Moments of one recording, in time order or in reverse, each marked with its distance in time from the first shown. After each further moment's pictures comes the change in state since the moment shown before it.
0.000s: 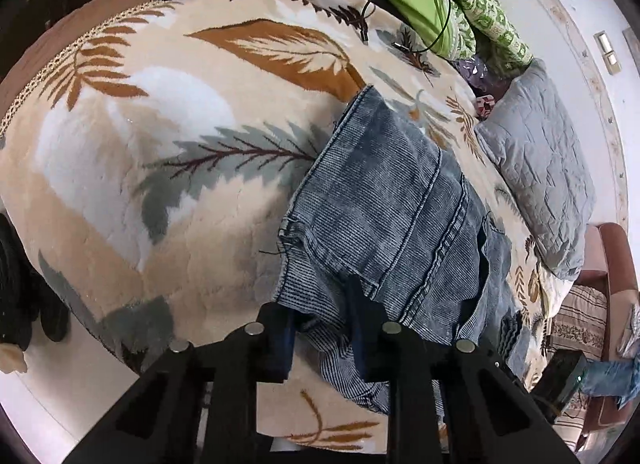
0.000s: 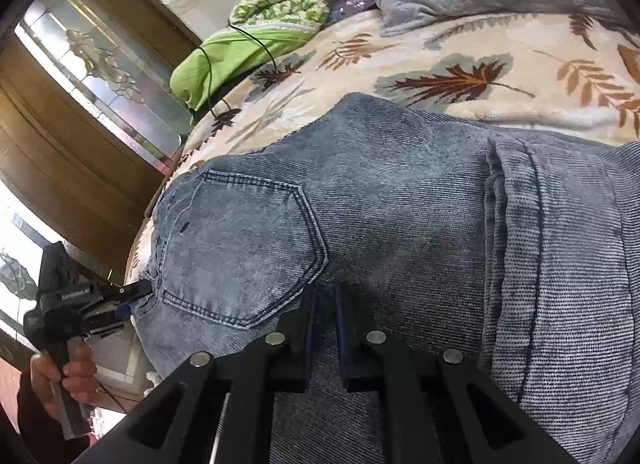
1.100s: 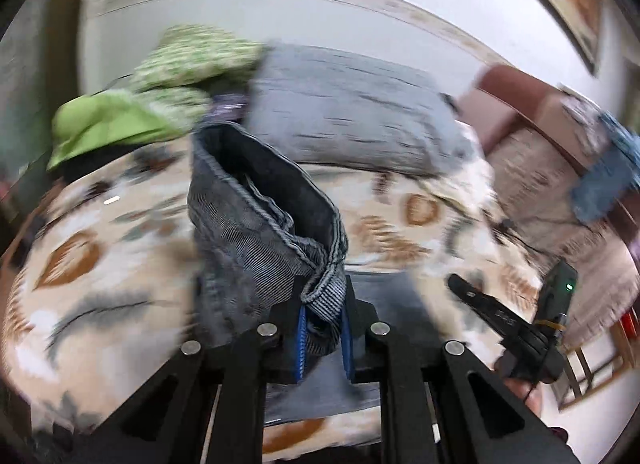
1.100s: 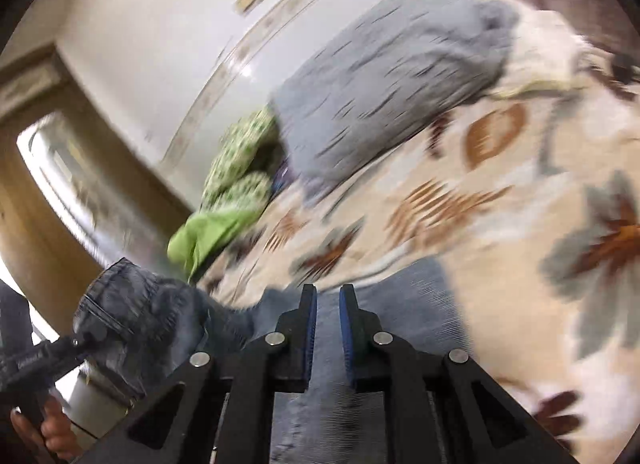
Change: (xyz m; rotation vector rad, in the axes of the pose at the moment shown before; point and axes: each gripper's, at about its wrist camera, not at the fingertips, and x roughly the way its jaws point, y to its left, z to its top) left arm -0.072 -0.295 -0.130 0.784 -0.189 -0.150; right arm -0.197 -0.118 -0.018 0.286 -0.529 -0.032
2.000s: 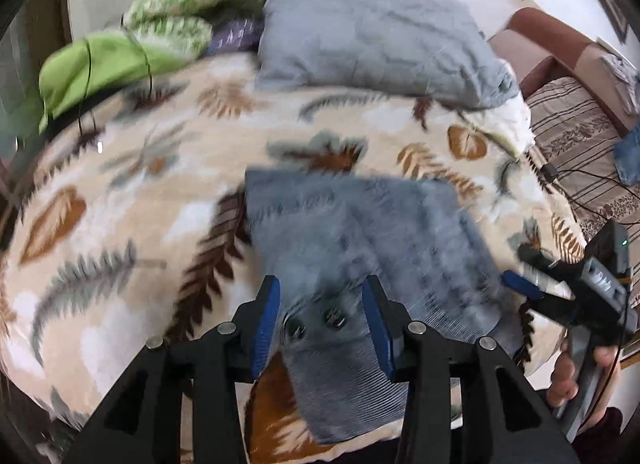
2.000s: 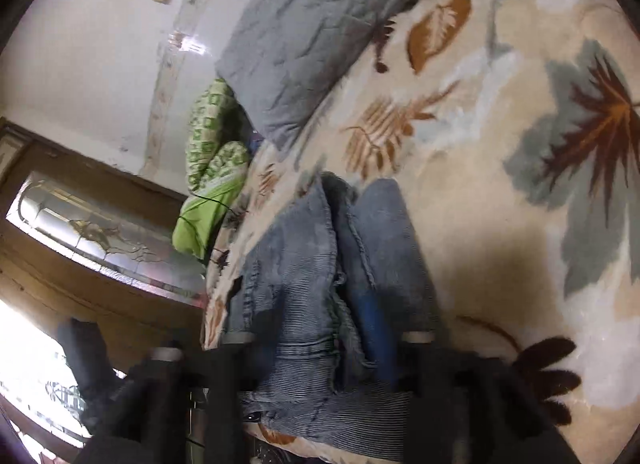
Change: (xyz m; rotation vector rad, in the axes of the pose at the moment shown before) left arm 0.092 0.056 -0.032 -0.027 0.236 0.097; right arm 0.027 -0.052 -0.013 0.258 0.280 0.052
